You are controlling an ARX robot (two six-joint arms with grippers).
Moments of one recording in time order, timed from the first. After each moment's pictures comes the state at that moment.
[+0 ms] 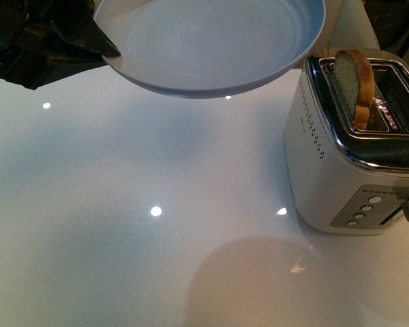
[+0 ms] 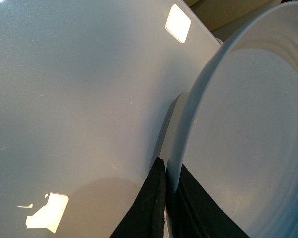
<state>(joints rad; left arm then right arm) -0.34 1.56 0.88 -0.02 0.19 -0.89 0.00 0.28 0.02 0.28 0.00 0.01</state>
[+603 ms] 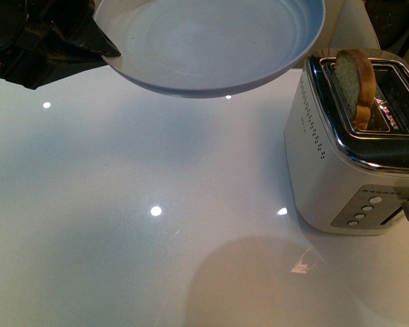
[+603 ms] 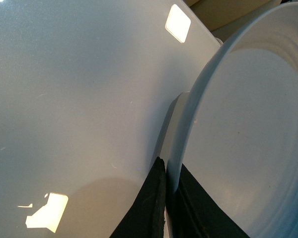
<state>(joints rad) -0.34 1.56 0.88 -0.02 0.19 -0.89 0.00 0.02 0.02 0.01 0.00 0.00</state>
